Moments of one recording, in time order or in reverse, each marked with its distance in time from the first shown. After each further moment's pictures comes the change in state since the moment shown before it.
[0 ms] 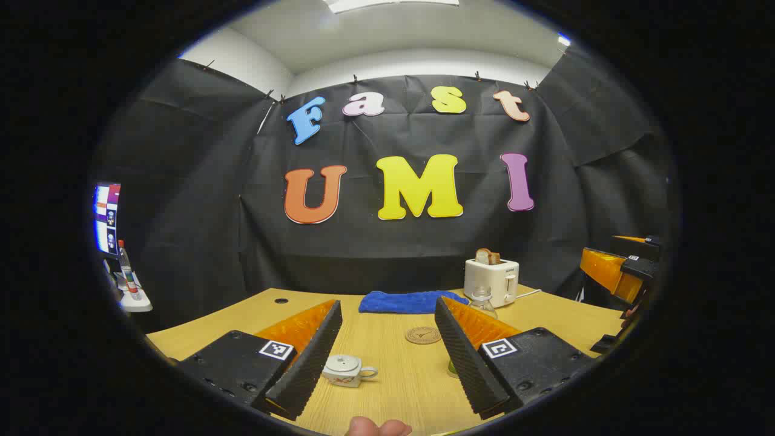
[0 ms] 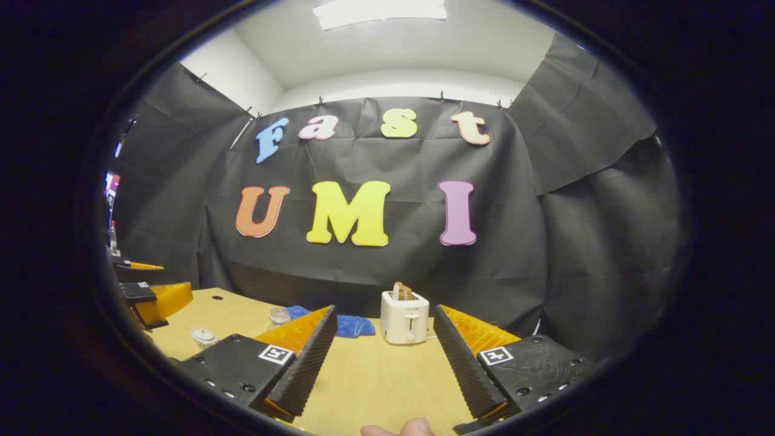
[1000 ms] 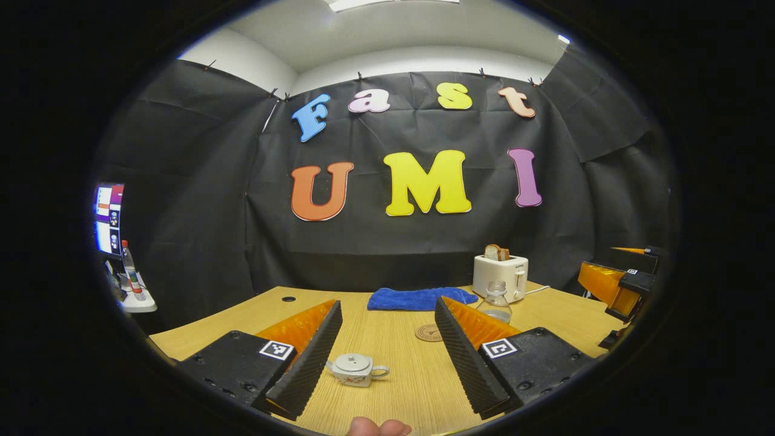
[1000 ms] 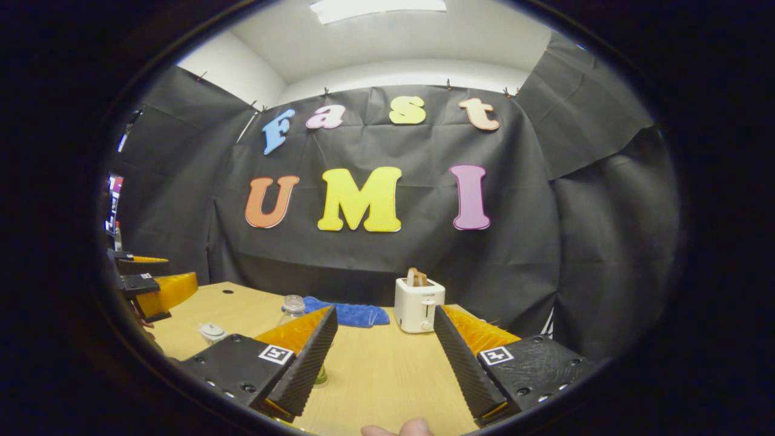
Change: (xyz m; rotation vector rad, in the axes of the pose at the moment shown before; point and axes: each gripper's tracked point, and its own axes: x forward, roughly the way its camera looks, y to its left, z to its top) left arm 0.003 0.011 -0.010 -0.001 0.016 0.024; right arm 0.007 0.019 -0.023 0.020 0.051 0.036
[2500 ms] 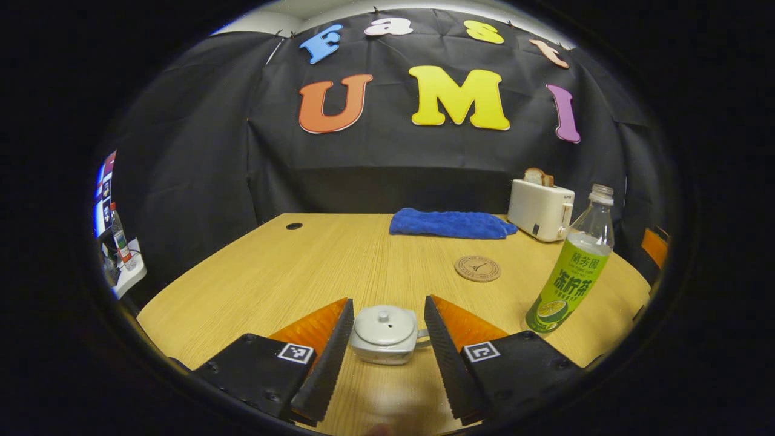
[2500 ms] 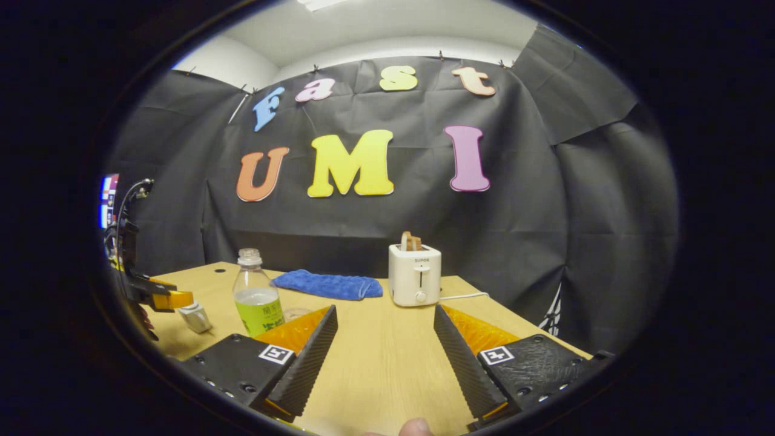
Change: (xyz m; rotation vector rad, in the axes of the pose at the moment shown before) left arm 0.063 0.048 -0.140 -0.037 0.415 0.048; right arm 0.041 -0.040 -0.071 0.019 0.134 0.007
